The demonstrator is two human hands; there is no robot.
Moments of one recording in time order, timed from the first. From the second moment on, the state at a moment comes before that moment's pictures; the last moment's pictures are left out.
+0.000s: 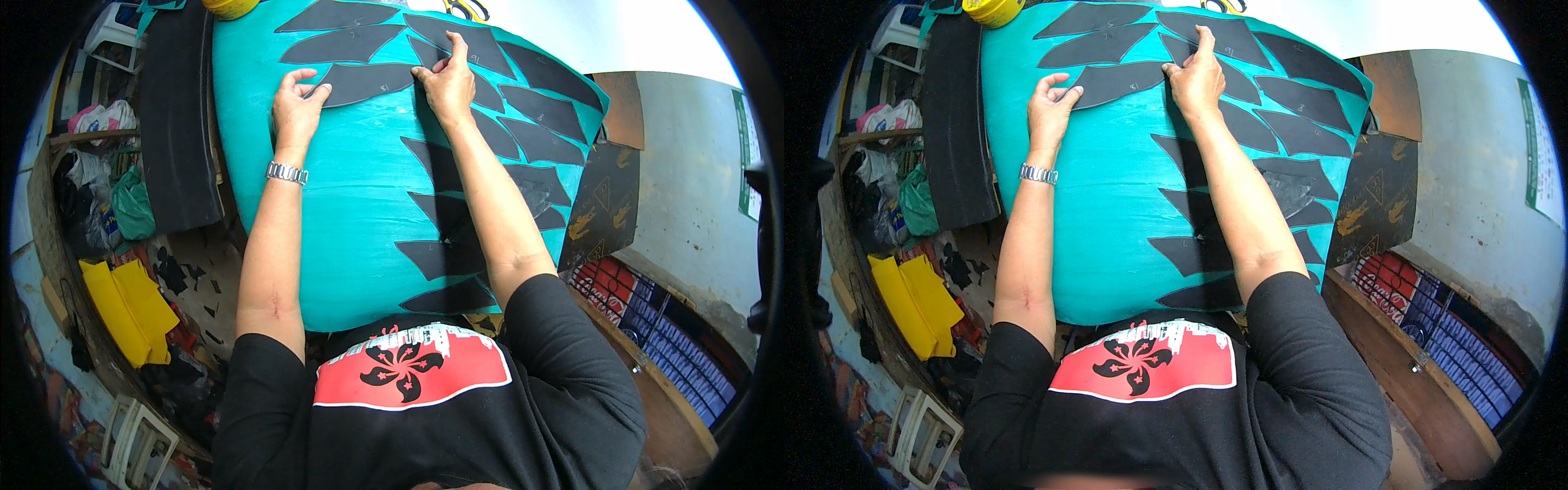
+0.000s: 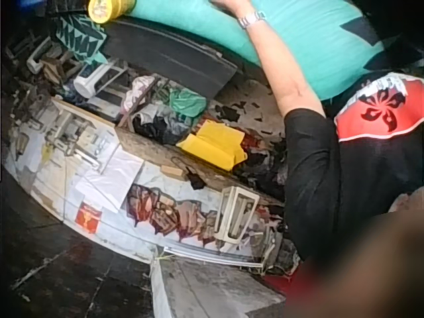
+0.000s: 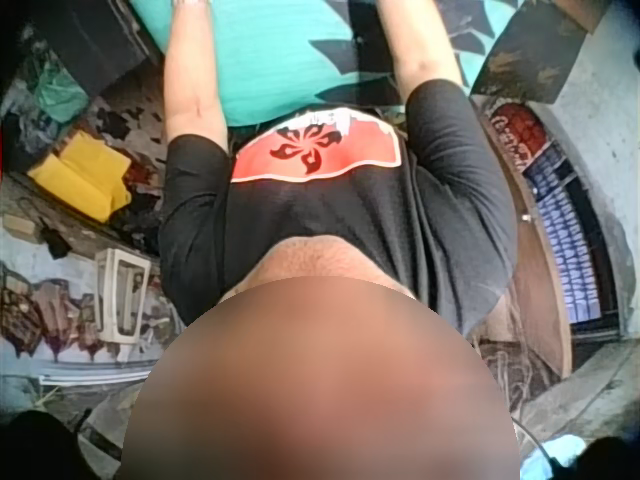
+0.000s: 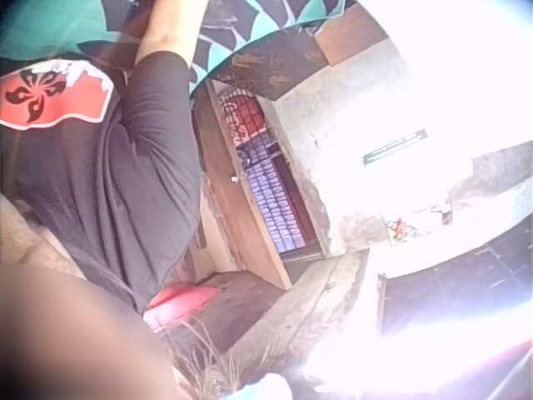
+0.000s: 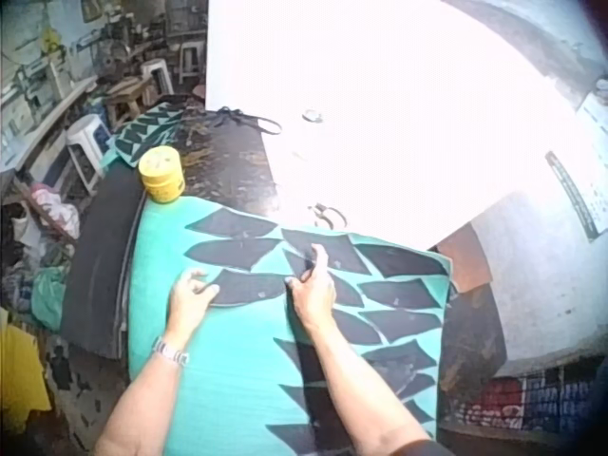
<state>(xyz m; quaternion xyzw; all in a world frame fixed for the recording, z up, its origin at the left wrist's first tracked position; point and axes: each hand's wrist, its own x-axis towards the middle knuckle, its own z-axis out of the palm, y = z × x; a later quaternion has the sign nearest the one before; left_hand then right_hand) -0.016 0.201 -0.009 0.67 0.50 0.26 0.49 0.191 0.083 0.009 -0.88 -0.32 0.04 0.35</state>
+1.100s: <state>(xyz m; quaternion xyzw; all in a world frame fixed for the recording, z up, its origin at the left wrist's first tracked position) -0.008 0.194 -0.004 0.70 0.55 0.26 0.37 0.214 0.089 0.024 -0.90 -0.29 0.15 0.29</state>
